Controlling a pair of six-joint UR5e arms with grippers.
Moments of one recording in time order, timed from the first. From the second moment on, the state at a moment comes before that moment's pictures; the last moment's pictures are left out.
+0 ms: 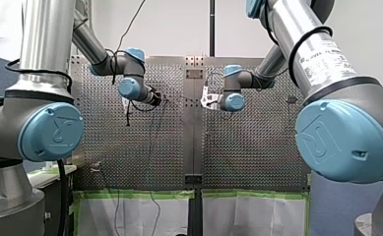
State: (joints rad) left arm -0.27 -1.69 -1.95 -2.68 -1.59 -1.74; right arm 2.12 -0.96 1.38 -0.46 1.53 1.68
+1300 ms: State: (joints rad) left arm -0.28 -1.69 -1.95 -2.66 -1.59 -1.70; right arm 2.11 -0.96 1.38 -0.46 1.53 1.69
